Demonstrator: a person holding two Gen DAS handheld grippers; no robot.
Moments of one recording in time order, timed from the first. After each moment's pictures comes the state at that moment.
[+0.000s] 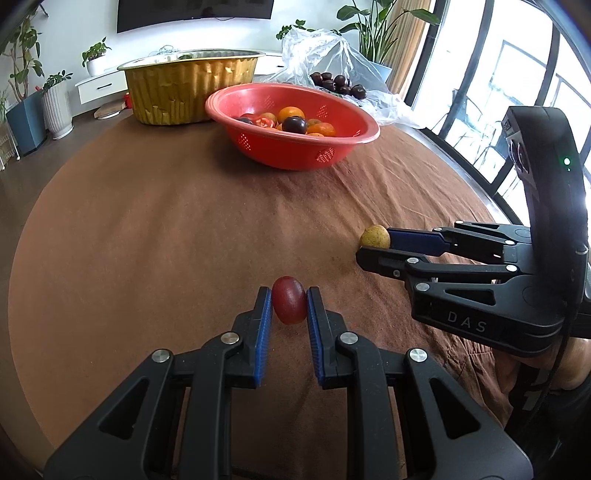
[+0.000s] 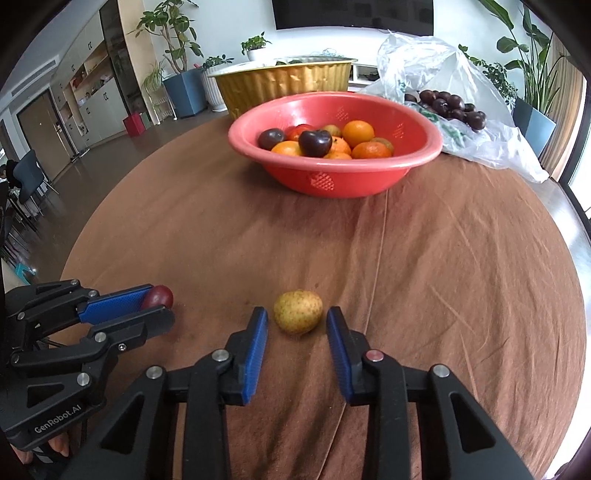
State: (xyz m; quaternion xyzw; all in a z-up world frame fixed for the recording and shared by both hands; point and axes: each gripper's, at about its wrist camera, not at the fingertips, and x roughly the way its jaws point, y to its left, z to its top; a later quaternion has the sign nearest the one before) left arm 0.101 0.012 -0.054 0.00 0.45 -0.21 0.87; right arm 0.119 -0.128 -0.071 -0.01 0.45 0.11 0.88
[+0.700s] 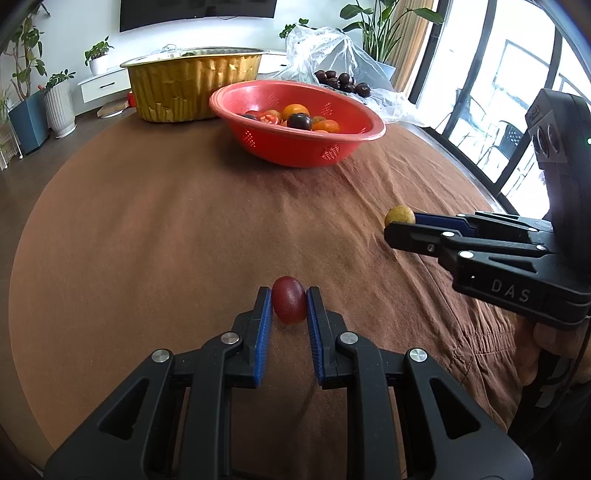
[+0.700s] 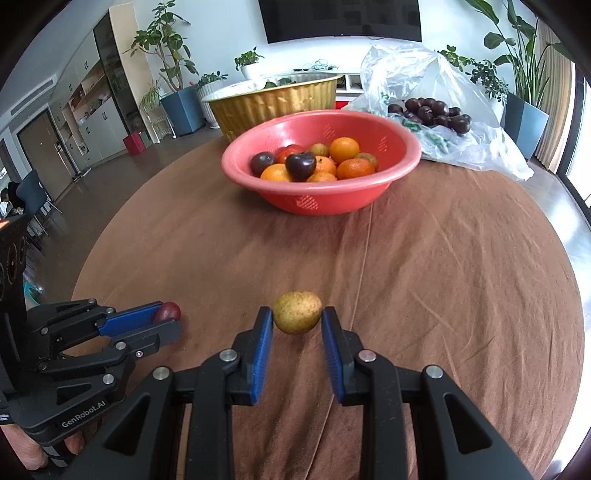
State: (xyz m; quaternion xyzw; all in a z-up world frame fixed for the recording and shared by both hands) left arm 0.102 0.012 -0.057 0.00 0.45 -0.20 0.87; right arm 0.114 -0.143 -0.056 0.02 0.43 0.11 0.90
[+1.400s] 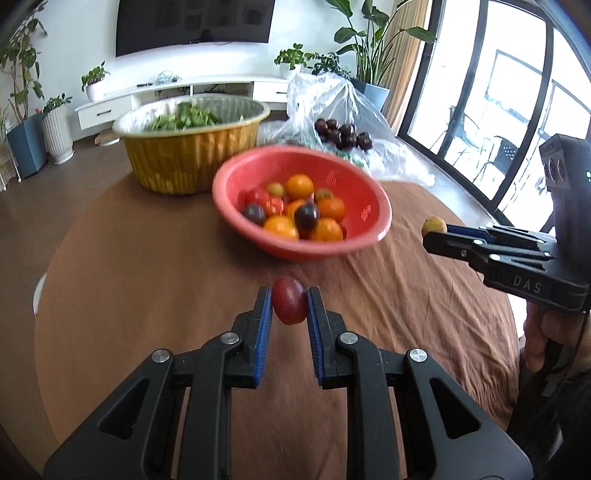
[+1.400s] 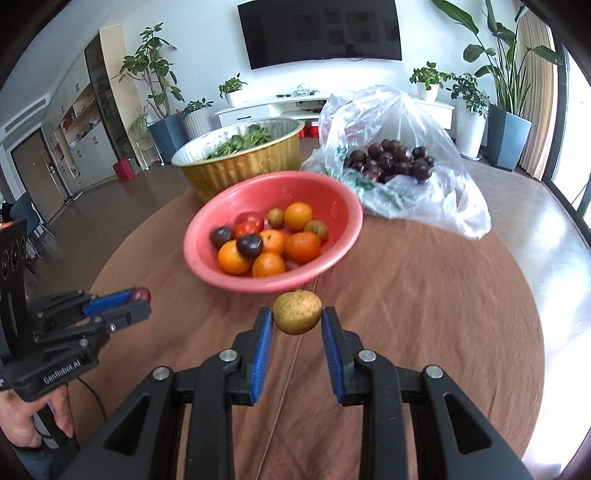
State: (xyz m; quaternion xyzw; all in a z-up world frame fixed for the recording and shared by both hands) left arm 0.165 0.010 0.003 0.01 0.40 -0.21 0.89; right arm 0.143 -0.188 -0.002 0.03 0.39 0.08 0.92
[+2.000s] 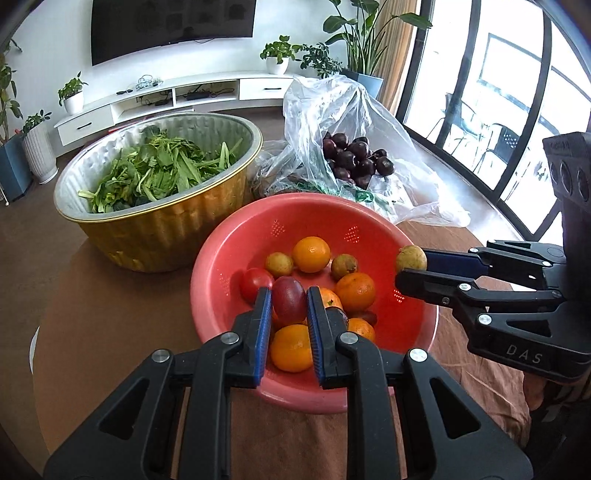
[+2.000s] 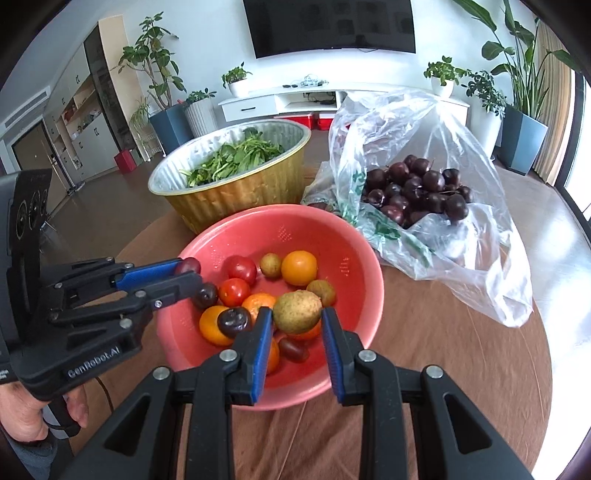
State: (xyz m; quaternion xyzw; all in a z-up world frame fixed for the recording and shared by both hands) left arm 0.297 -0.028 0.001 0.04 0.42 -0.23 0.88; right arm 0.242 -0.179 -0.001 0.02 0.42 0.10 0.90
